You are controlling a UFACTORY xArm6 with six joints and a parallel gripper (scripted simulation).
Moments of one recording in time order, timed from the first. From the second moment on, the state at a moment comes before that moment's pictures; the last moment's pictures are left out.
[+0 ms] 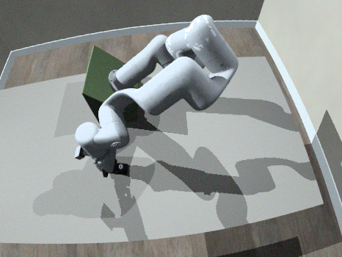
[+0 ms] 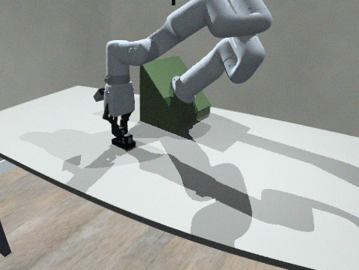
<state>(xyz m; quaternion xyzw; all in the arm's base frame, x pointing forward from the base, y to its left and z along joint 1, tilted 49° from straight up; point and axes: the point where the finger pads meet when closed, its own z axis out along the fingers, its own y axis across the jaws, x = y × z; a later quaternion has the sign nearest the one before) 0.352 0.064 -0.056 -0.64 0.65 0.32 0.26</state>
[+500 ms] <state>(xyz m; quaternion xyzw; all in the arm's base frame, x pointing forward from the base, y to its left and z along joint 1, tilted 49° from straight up) 0.358 0.005 -0.005 -0.64 0.65 0.32 0.26</state>
